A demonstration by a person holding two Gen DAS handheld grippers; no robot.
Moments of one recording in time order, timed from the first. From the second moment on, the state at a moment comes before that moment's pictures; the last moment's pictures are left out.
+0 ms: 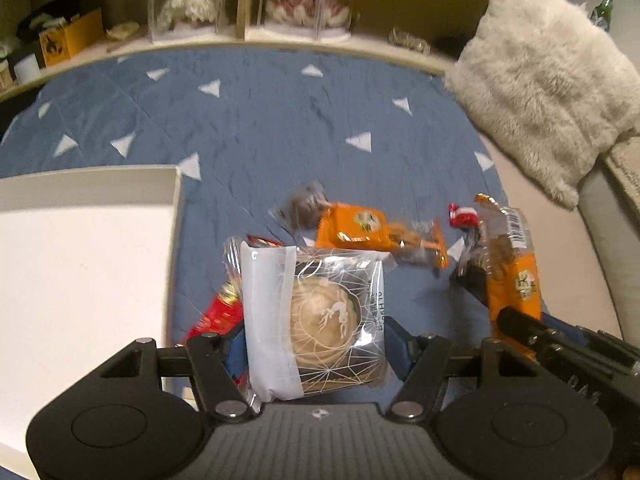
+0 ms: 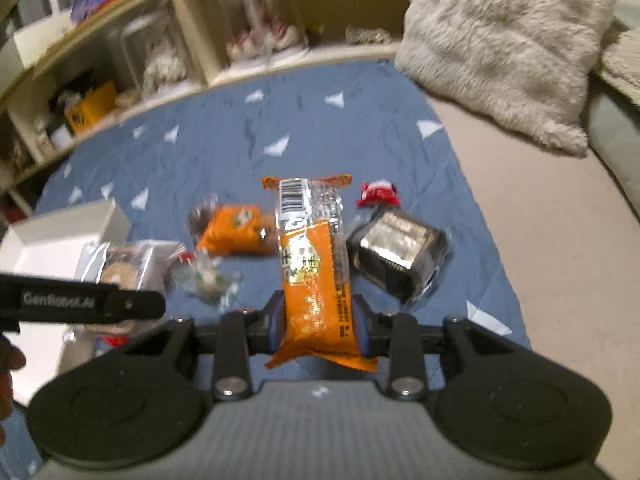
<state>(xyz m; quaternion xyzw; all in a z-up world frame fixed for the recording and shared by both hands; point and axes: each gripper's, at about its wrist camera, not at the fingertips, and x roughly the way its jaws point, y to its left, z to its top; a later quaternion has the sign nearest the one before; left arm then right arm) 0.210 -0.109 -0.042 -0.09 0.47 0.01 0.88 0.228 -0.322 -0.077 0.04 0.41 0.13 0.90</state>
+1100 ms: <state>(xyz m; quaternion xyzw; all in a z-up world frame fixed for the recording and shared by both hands) 0.119 0.084 -0.006 -0.10 0.43 0.07 0.90 0.166 -0.183 -0.037 0.09 0.36 0.20 0.91</state>
